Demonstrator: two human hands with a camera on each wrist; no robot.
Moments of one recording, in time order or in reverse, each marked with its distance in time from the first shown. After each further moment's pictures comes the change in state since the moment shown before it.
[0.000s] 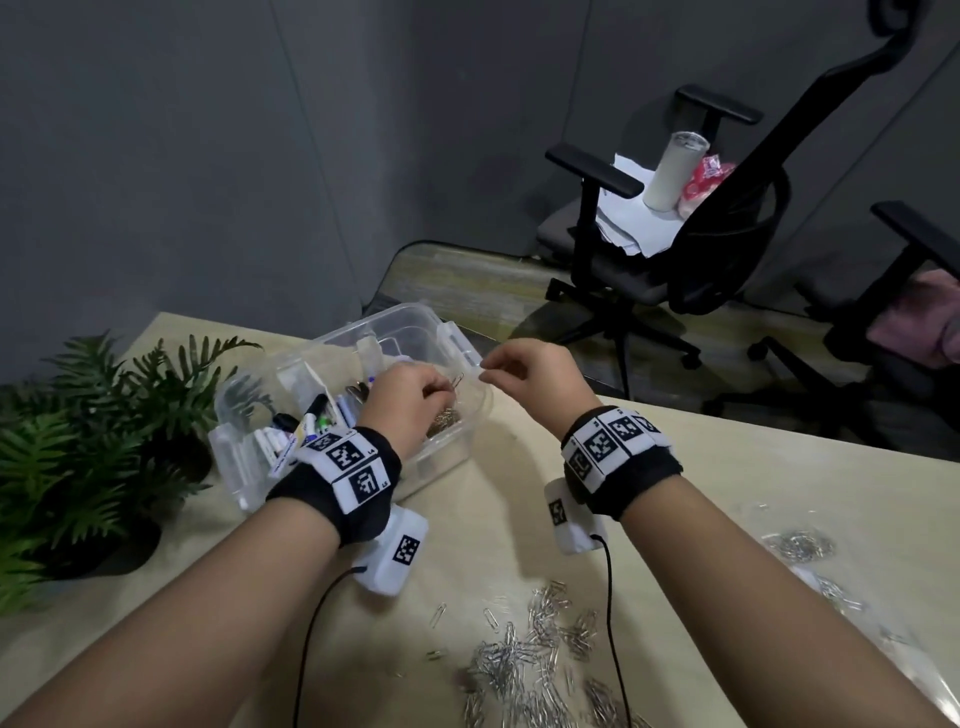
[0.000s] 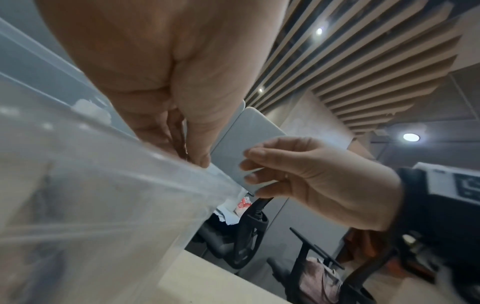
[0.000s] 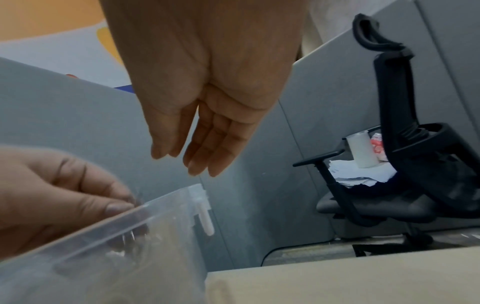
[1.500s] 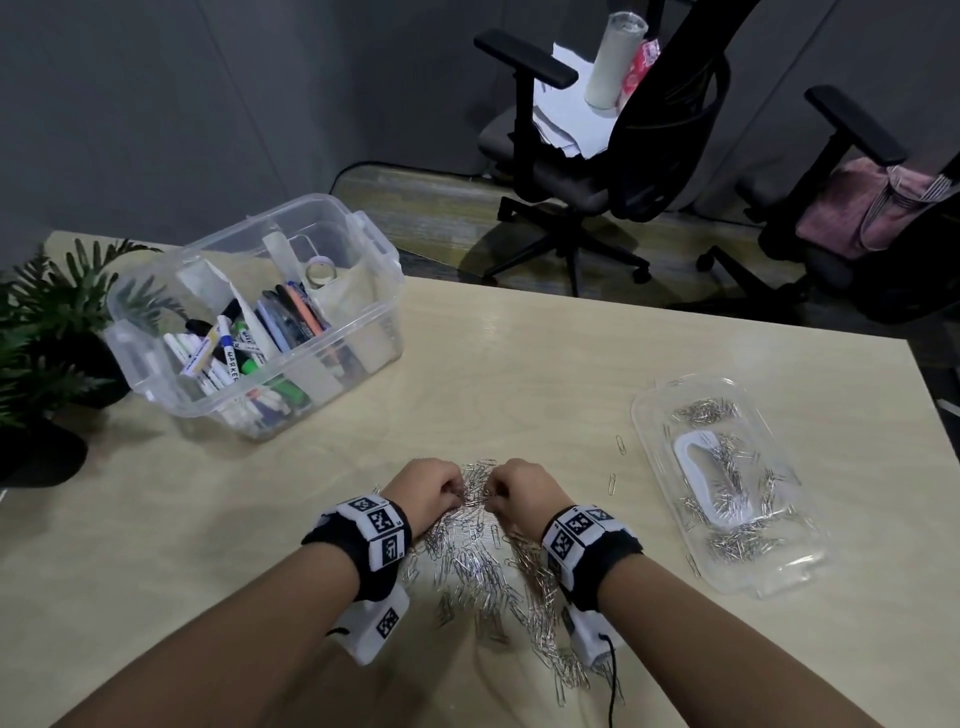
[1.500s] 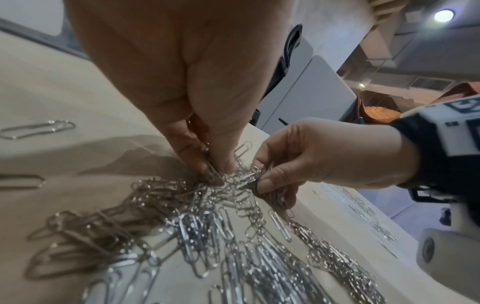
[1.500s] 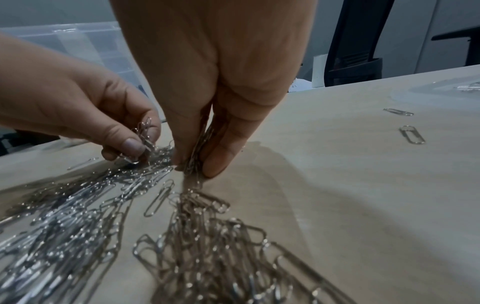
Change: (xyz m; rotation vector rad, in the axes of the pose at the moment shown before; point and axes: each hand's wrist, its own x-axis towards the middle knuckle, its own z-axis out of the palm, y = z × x) left_hand -0.161 -0.016 0.141 0.192 -0.646 0.072; right_hand -0.216 0.111 0.059 -0.238 -0.452 0.356
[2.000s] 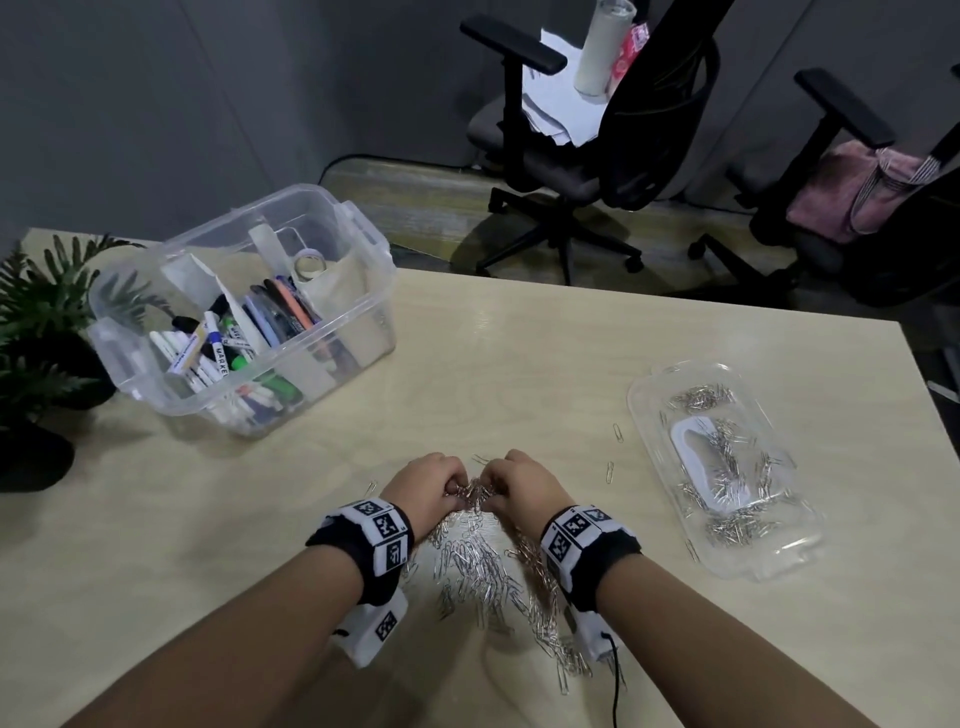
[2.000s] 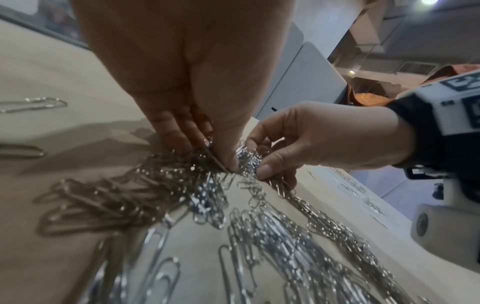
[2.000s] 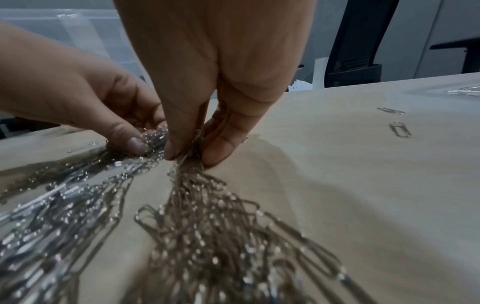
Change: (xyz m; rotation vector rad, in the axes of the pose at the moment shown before) left_hand 0.001 -0.002 0.011 0.033 0.009 0.025; right_hand -0.005 0.003 0.007 0.026 0.010 0.017
